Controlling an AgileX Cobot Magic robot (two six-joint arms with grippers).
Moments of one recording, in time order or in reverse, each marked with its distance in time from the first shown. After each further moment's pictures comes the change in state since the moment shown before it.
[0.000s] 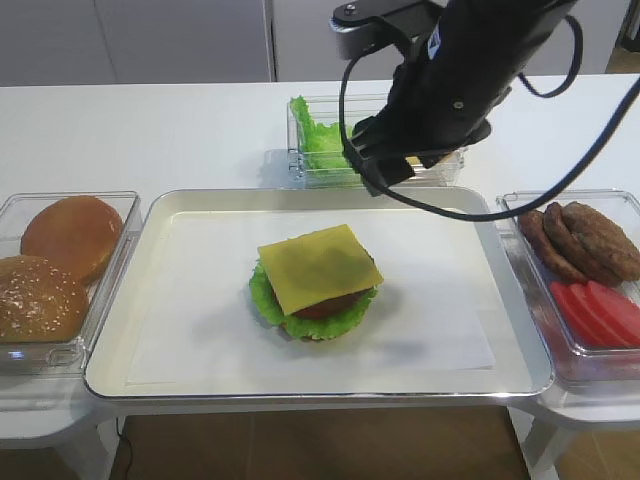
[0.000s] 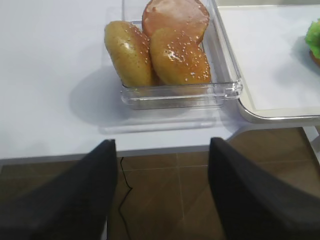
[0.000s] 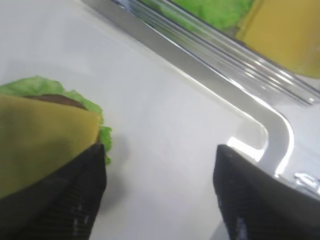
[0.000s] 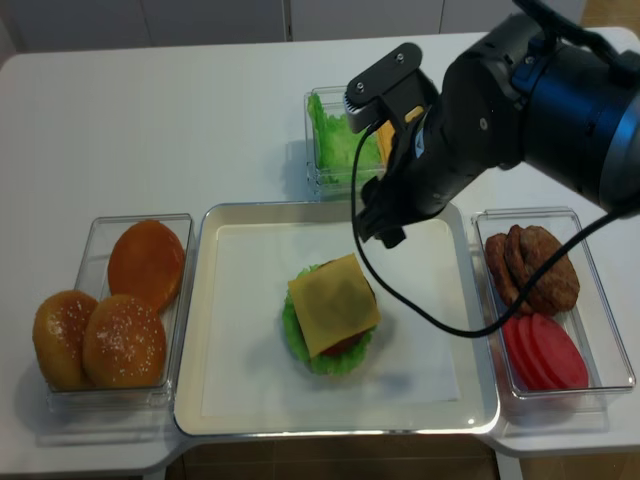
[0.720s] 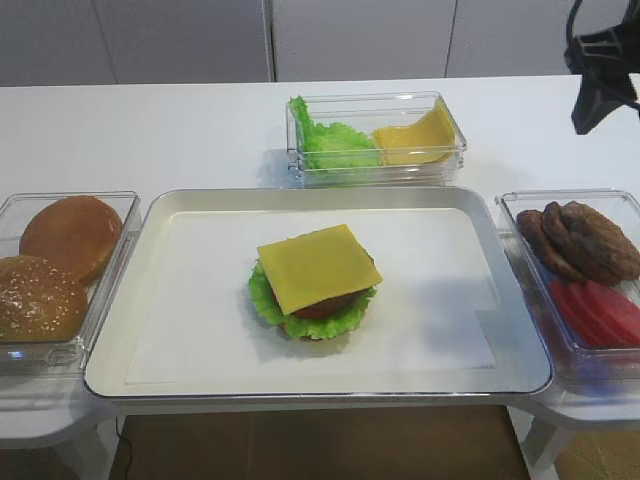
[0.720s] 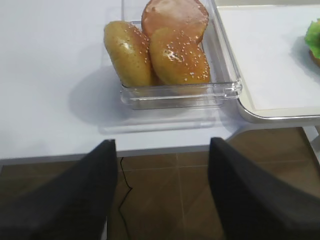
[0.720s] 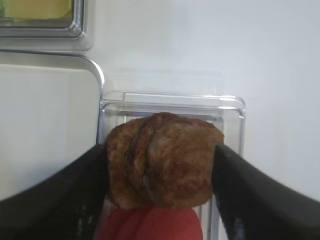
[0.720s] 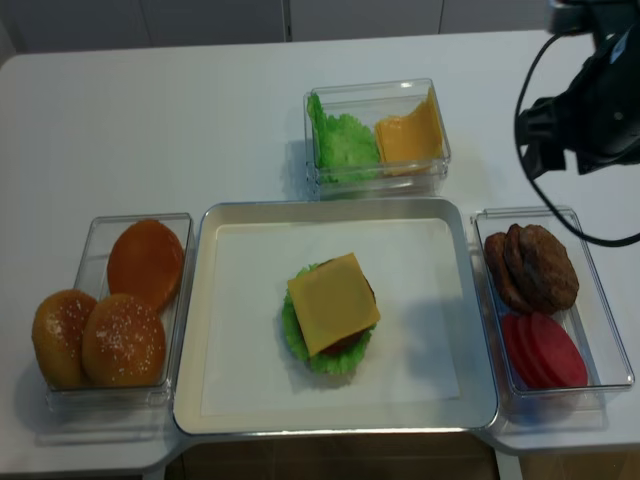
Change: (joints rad) left arm 0.000 0.000 0.000 0.000 0.000 0.000; right arm -0.476 -0.146 -0.007 0.143 0.201 -0.007
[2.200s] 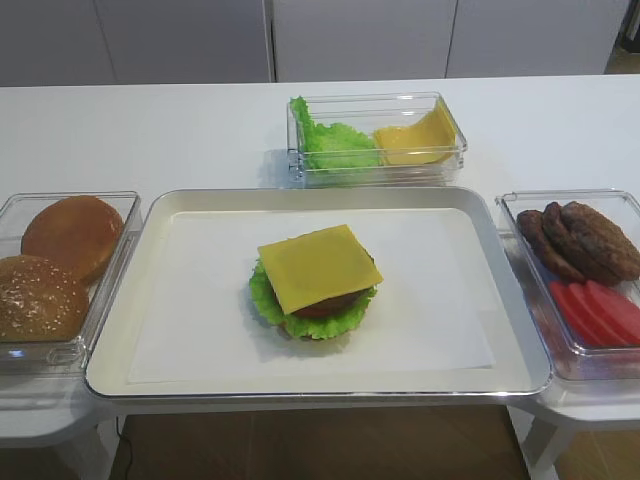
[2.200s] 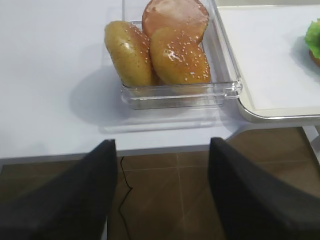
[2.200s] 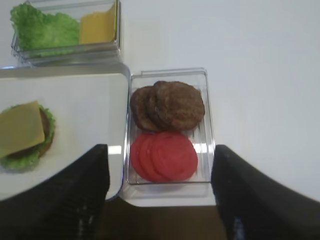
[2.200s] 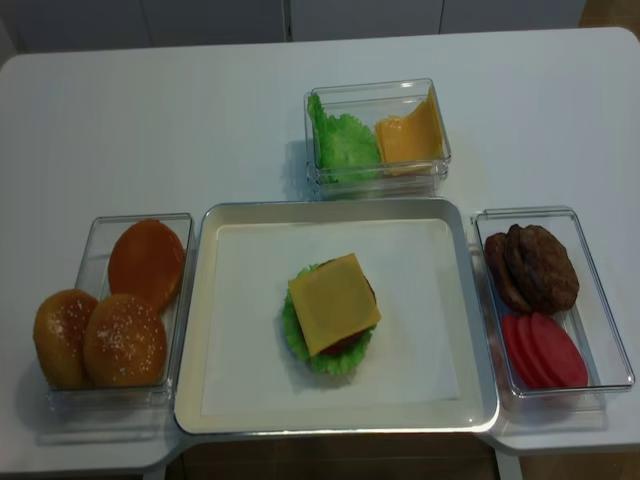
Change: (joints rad) left arm 0.000 0.000 0.000 0.000 0.000 0.000; right arm -0.007 -0.724 0.145 -0.011 0.215 0.108
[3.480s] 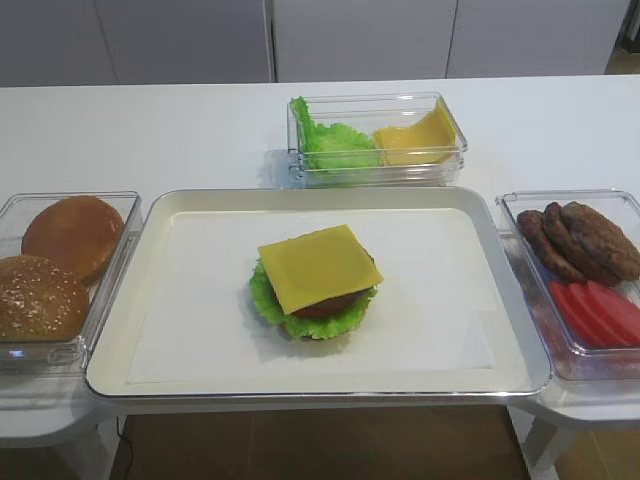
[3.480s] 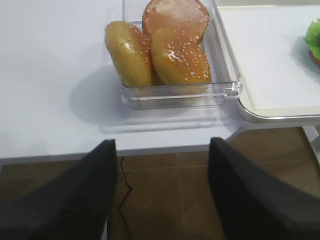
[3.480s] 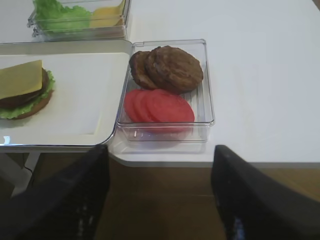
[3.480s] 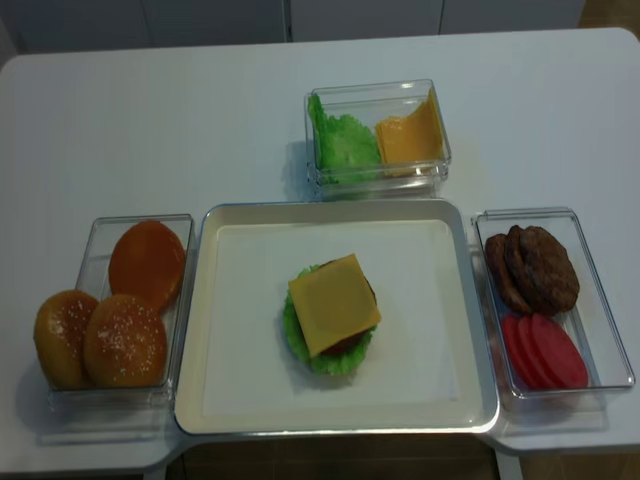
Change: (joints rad) left arm 0.000 0.000 0.000 0.000 0.000 0.000; right arm 0.000 -0.792 0.531 0.011 -0.011 -0.044
